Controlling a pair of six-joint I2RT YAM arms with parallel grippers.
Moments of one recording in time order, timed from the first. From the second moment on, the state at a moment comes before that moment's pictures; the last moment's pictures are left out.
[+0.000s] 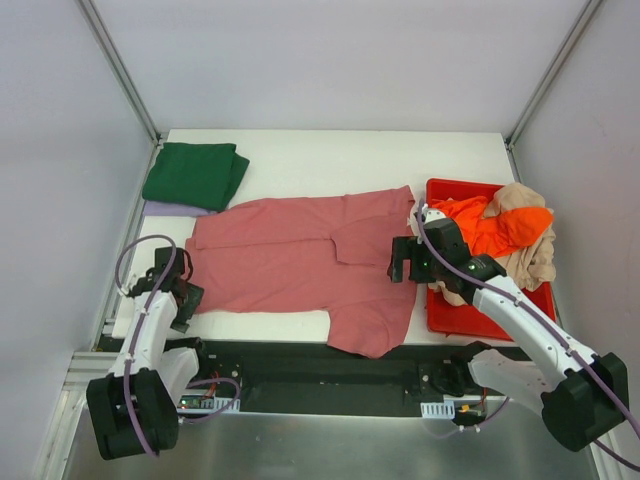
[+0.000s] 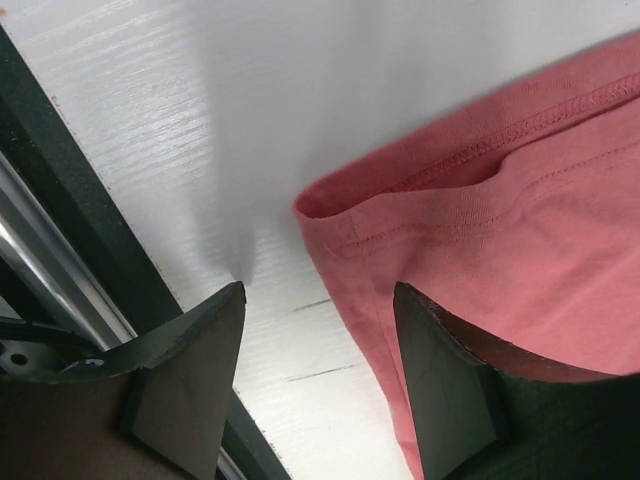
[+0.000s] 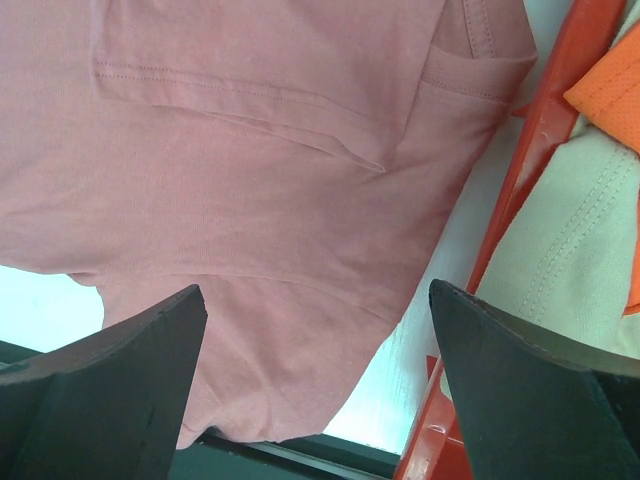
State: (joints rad) left arm 0.19 0.88 0.45 -0.88 -0.27 -1.08; right arm 0.50 1.00 0.72 -0.59 0.03 0.37
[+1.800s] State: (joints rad) left arm 0.19 1.02 0.49 -0.73 -0.25 -0.96; right arm 1.37 1.20 0.64 -0.67 0.18 0.67
